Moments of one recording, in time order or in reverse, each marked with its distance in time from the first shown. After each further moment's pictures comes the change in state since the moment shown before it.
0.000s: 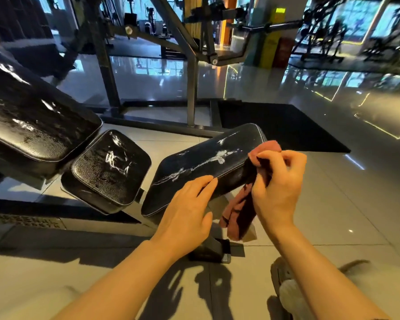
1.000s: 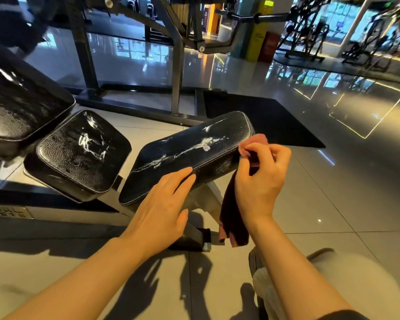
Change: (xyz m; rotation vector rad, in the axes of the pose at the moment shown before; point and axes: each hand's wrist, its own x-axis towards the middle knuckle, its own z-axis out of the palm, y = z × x) left_hand -0.017 -0.013 0.007 0.046 -0.008 0.019; right_hand -0.006 -0.004 0.007 0.023 0.087 0.118
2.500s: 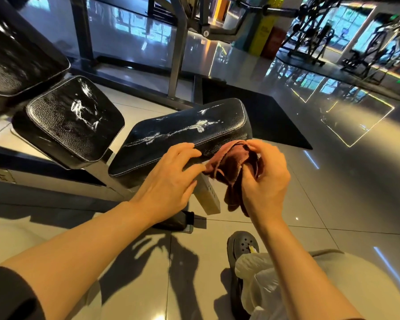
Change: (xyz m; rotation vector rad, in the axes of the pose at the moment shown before) left_hand 0.016 0.022 0.014 0.005 0.169 0.153; right_hand -0.002 0.012 -0.053 -0.006 -0.259 -0.191
